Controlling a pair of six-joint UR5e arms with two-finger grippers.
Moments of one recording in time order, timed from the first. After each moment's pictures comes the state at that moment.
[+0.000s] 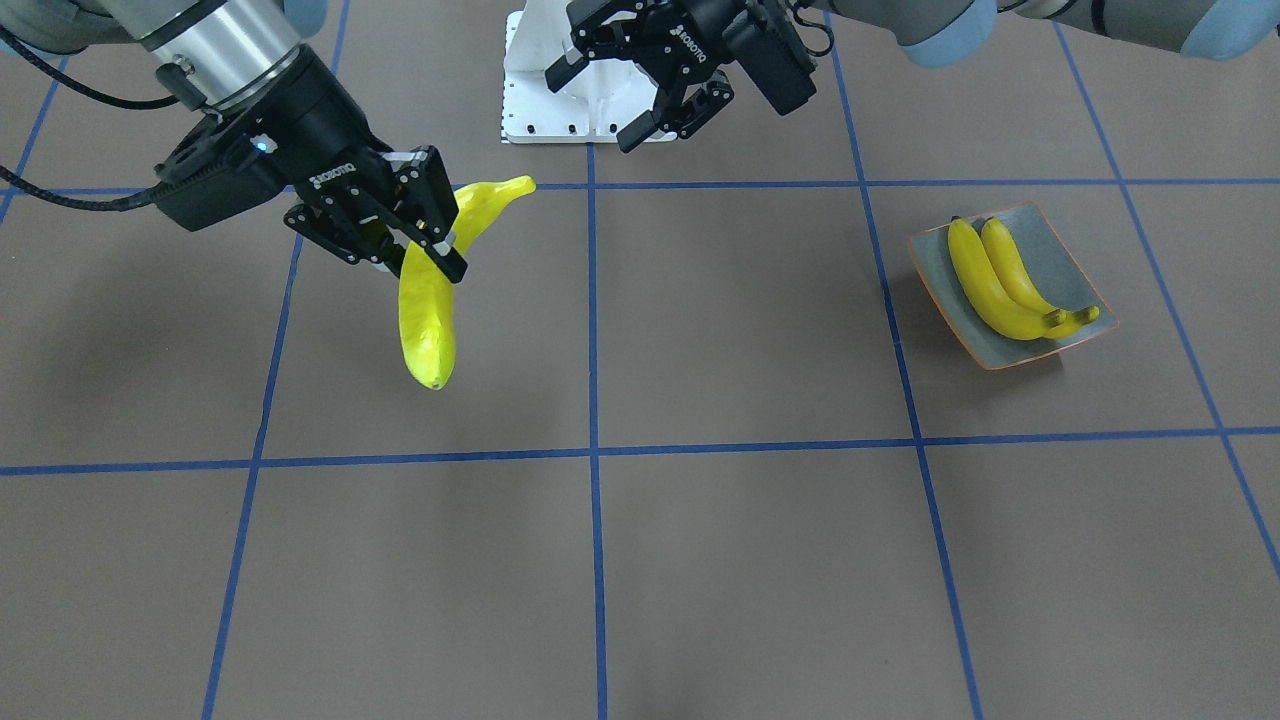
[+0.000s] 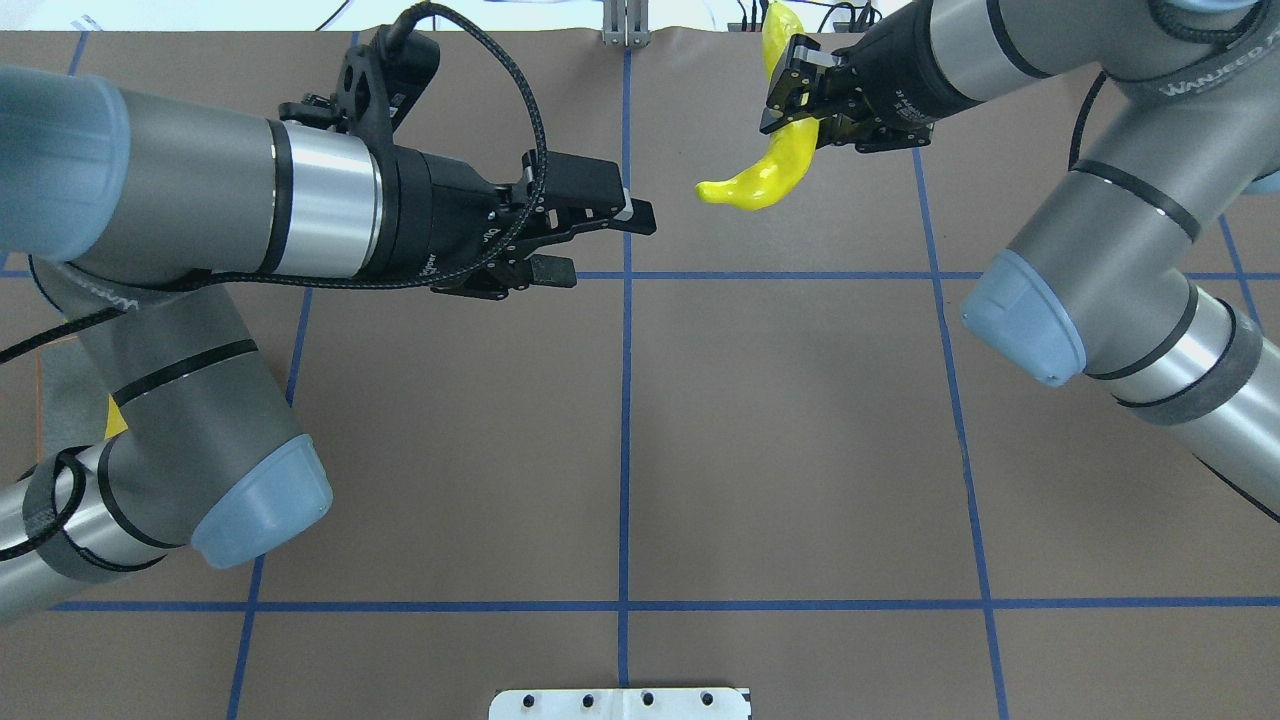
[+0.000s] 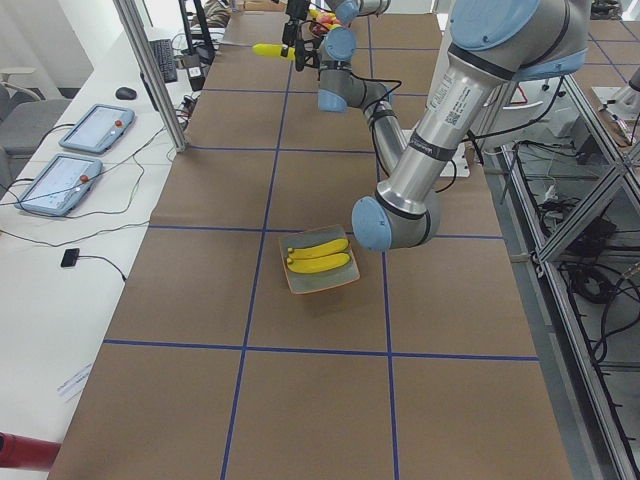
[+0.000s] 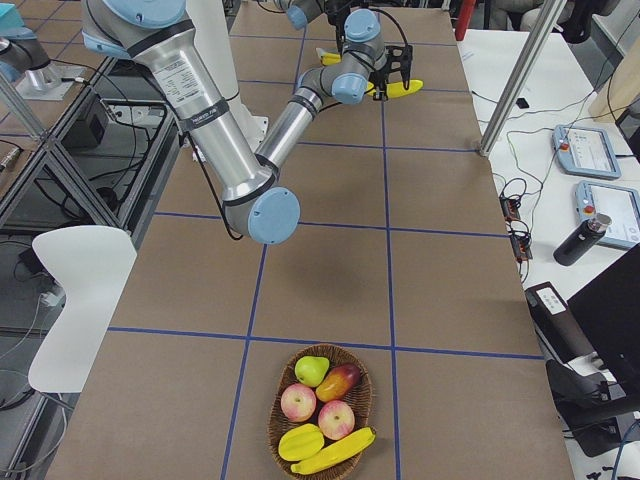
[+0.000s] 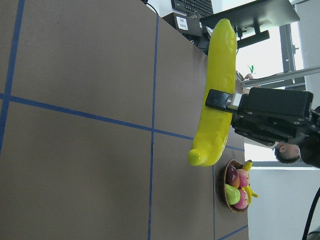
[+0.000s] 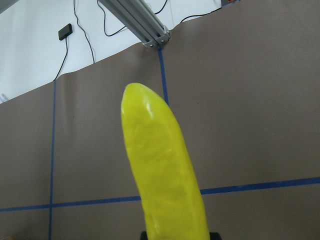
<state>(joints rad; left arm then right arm) -0.65 -2.17 -1.95 -2.30 -1.99 -1.66 0.86 -0.99 1.93 -1.22 2.08 1.40</state>
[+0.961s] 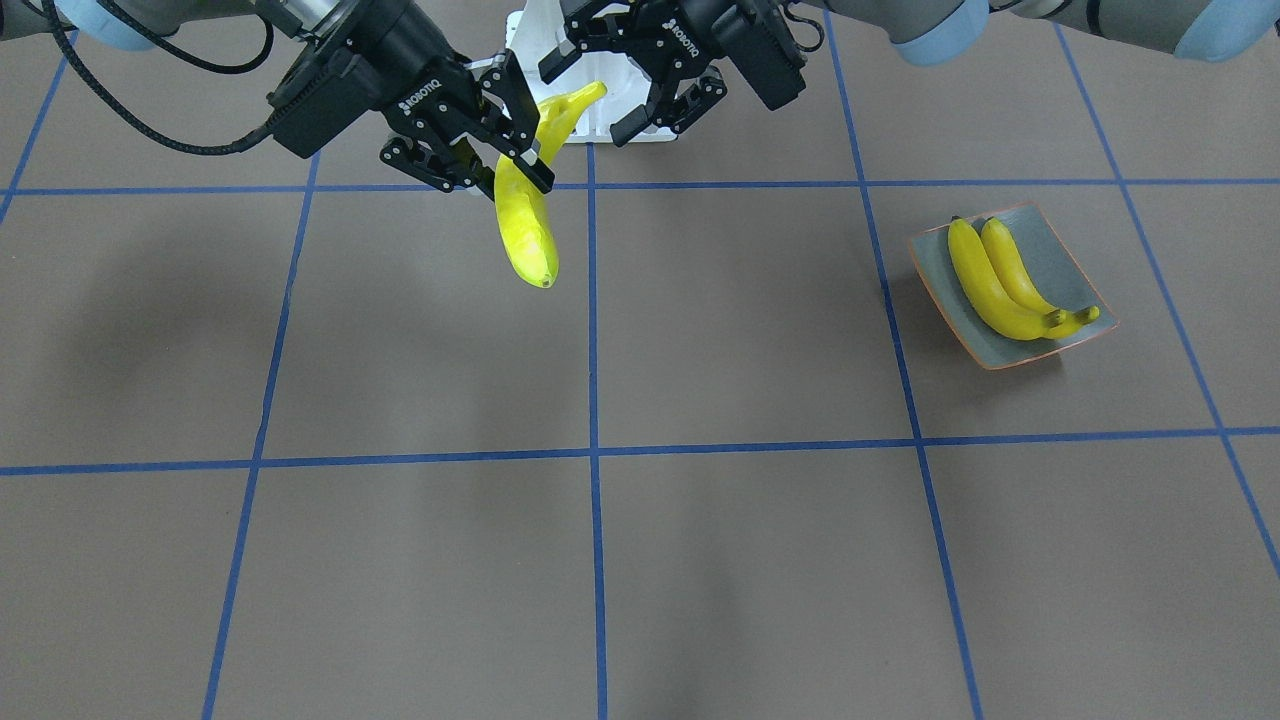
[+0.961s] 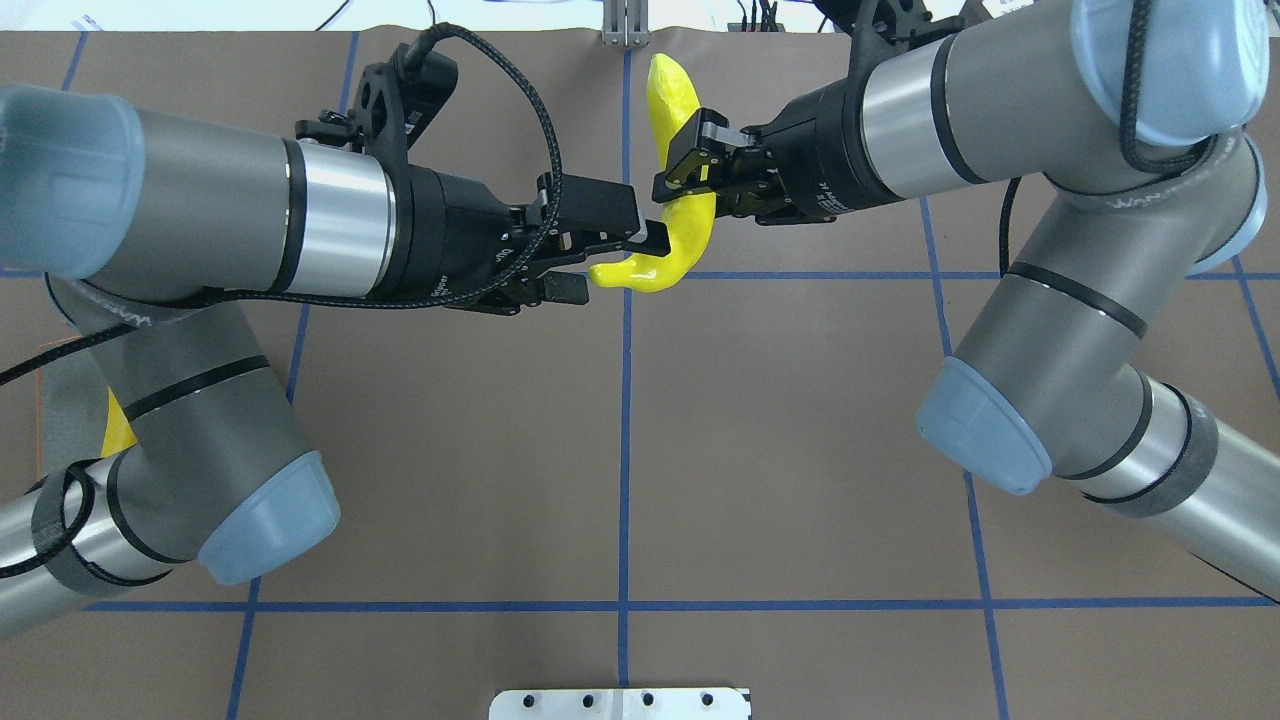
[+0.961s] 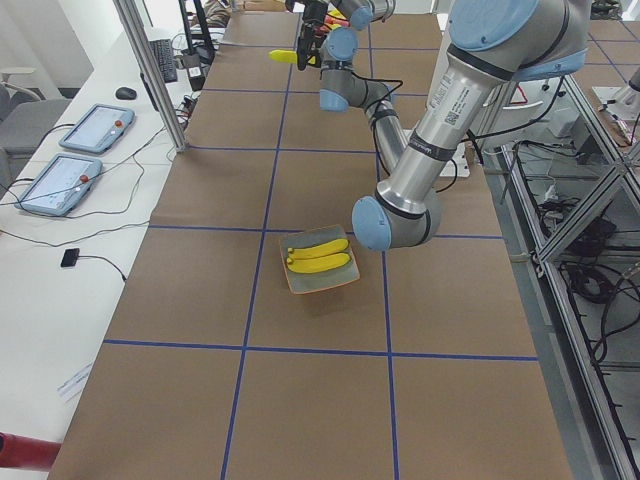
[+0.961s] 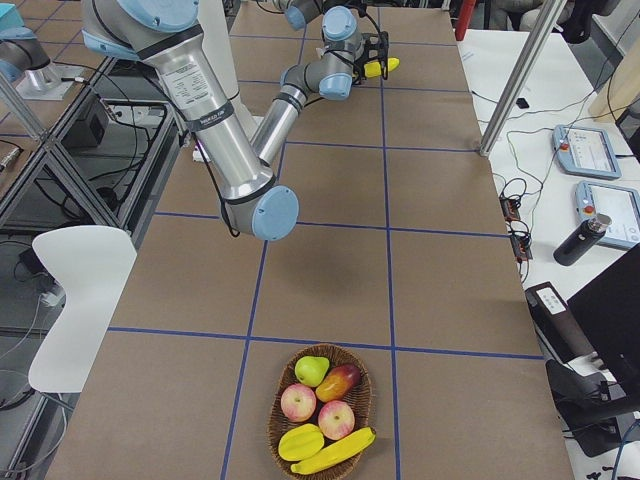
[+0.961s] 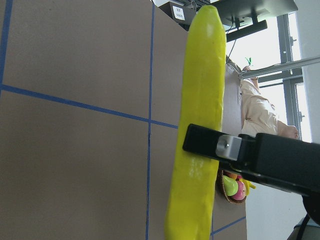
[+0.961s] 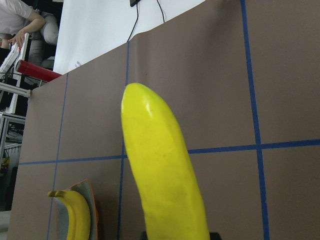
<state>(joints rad) -0.65 -2.18 -1.96 -2.30 -1.99 -1.64 0.76 -0.99 1.98 -1.11 2.05 1.46</state>
